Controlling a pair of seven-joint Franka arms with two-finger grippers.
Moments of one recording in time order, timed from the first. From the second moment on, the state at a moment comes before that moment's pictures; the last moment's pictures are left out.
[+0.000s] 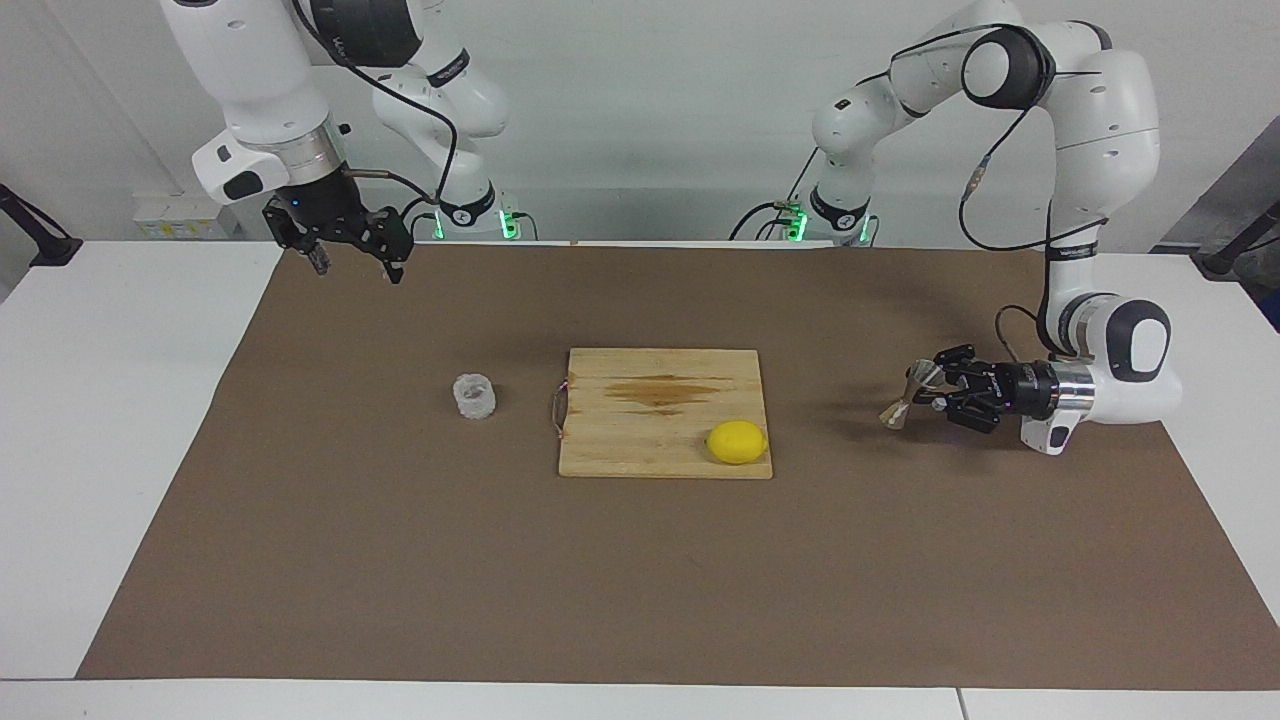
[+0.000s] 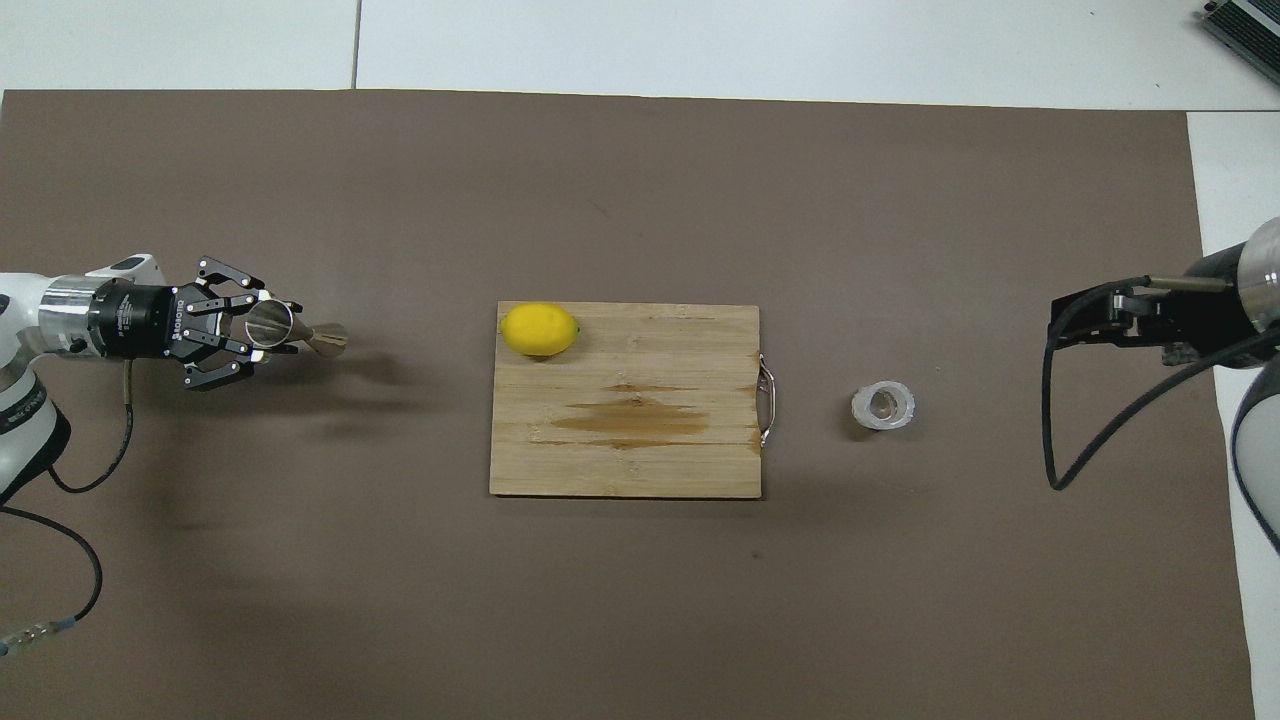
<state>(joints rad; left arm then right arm) 0.52 0.58 -0.26 -1.74 -1.19 1.36 -0.80 -0.13 -0.04 0.17 -1.64 0.00 1.59 0.20</state>
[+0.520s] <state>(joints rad) 0.42 0.51 -0.27 -1.77 -1.32 1.44 -0.86 -0.13 -0.04 0.17 -1.64 0.00 1.59 0.20</state>
